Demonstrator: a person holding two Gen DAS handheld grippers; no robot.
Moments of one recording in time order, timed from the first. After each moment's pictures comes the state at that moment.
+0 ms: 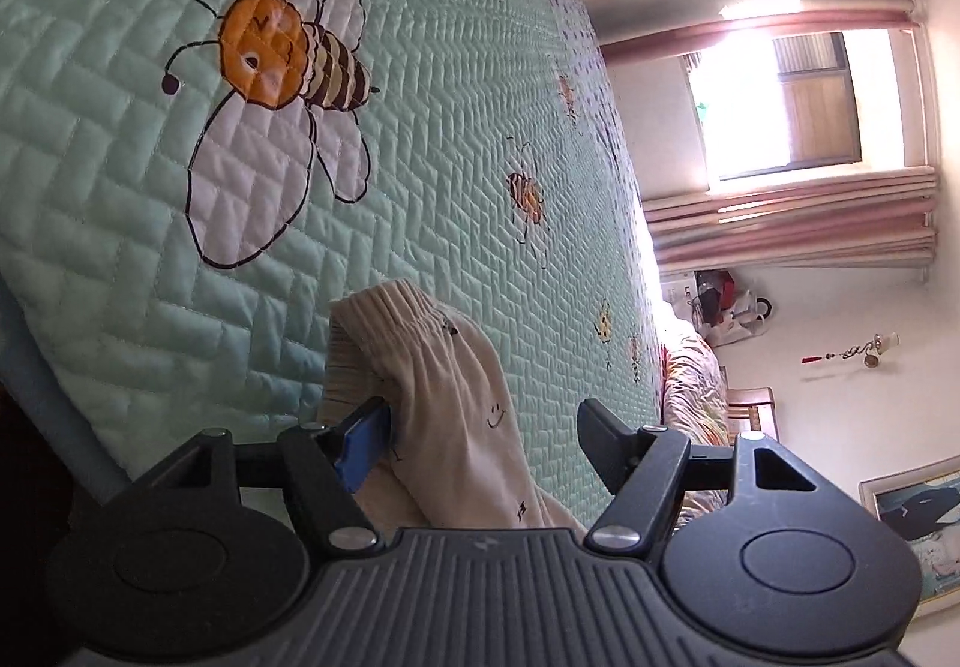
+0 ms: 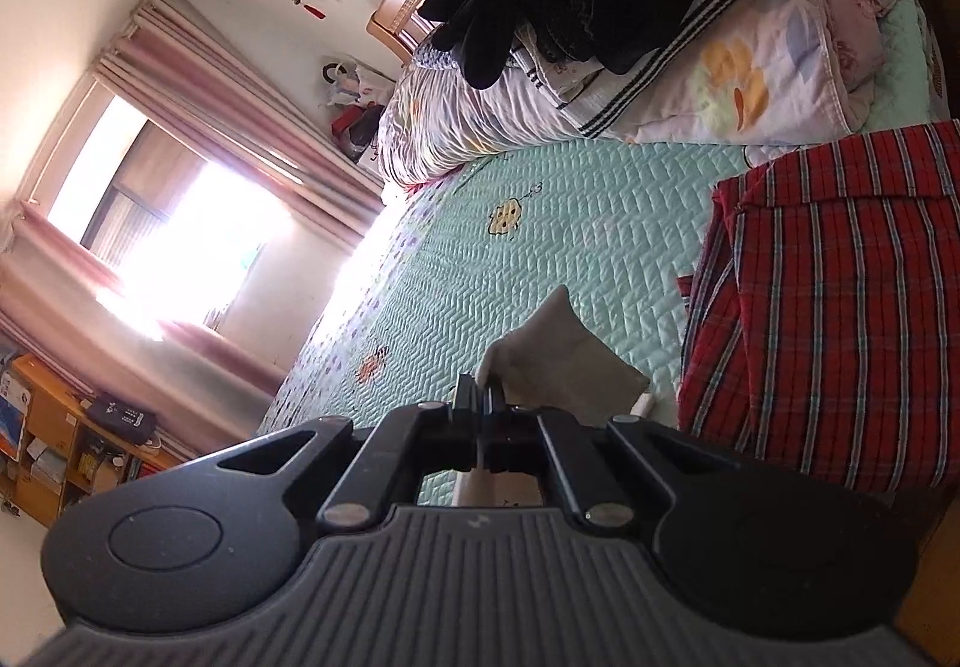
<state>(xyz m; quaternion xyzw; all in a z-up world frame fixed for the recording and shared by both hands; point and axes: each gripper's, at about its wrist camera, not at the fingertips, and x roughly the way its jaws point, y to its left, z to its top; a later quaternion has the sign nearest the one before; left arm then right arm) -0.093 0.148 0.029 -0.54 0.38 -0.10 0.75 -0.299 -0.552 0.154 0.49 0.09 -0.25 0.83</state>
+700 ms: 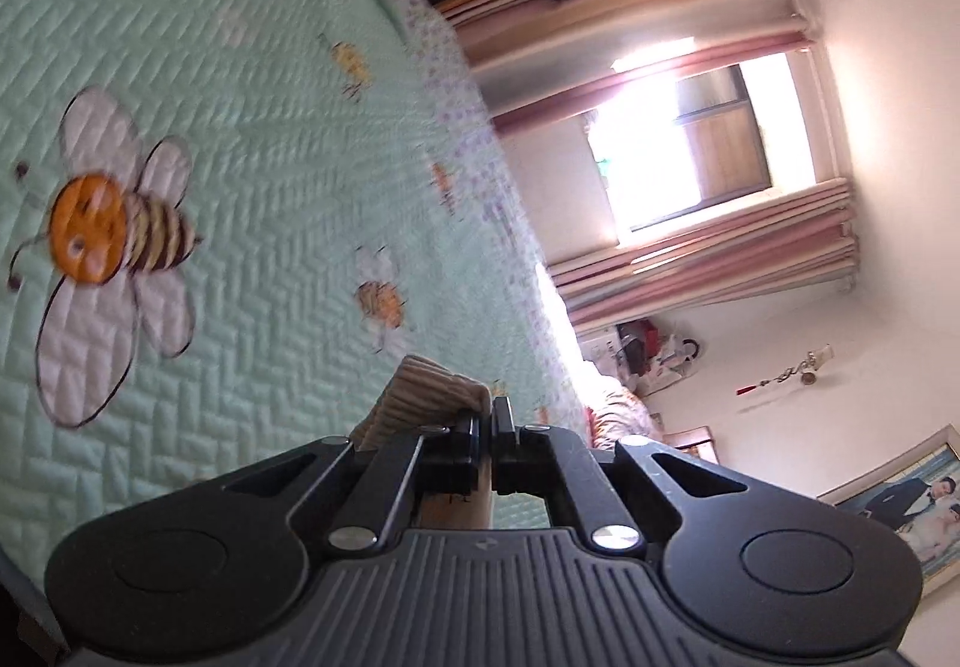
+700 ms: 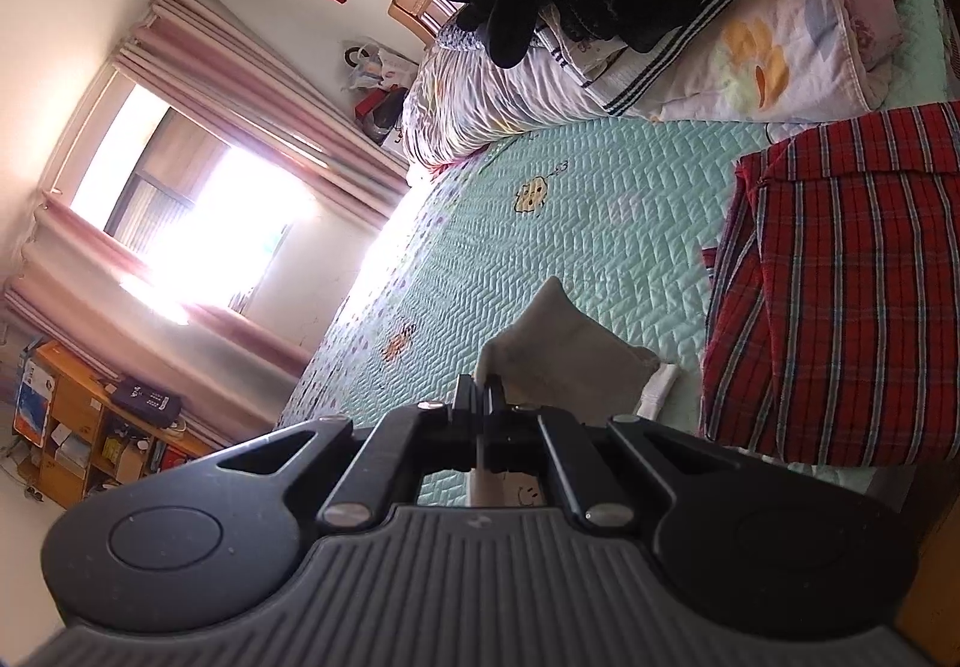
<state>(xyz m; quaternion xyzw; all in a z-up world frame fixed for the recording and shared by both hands) -0.080 0.152 0.134 -0.51 0.26 -0.15 0.81 -0.303 -0.545 0.160 0.51 0.09 -0.22 0.83</state>
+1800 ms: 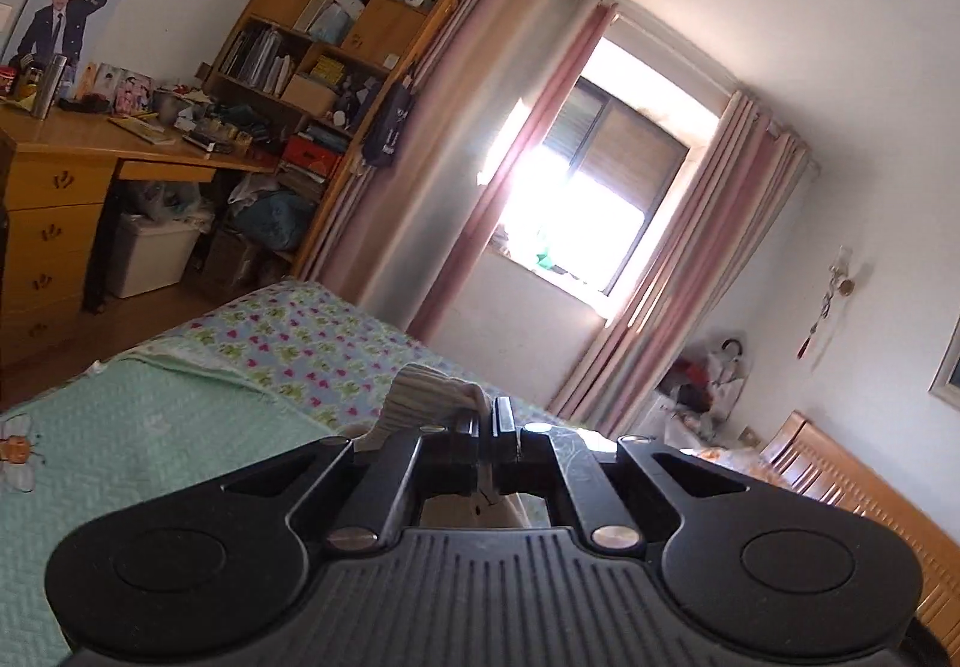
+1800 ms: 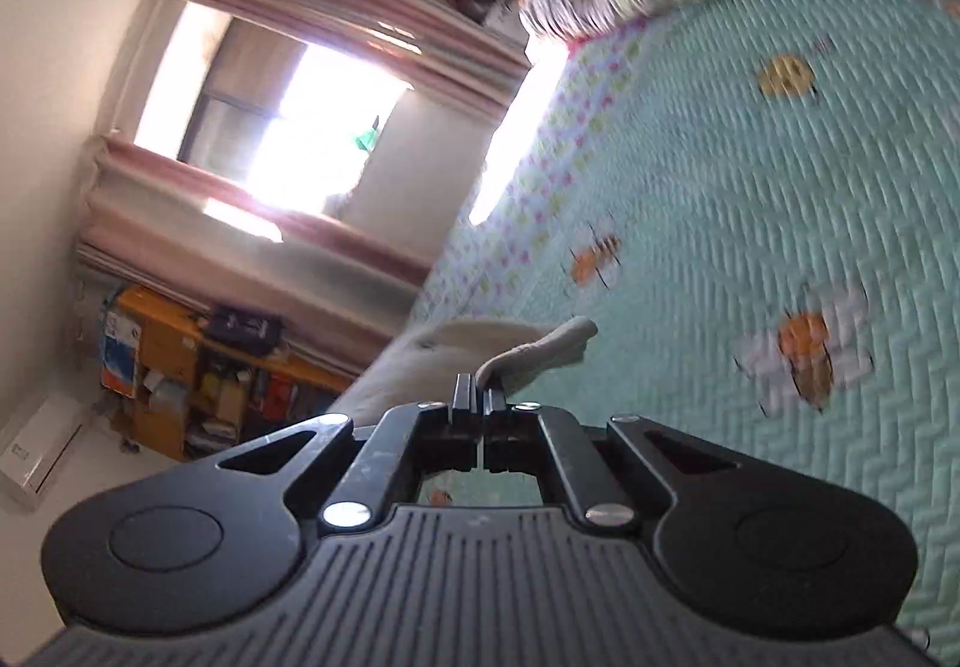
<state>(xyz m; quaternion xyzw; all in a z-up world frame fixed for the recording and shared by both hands) 0.084 0.141 0.435 -0.22 0.14 -0.12 0.96 -0.046 -0.539 0.230 0.57 0.16 -0.07 0.80</state>
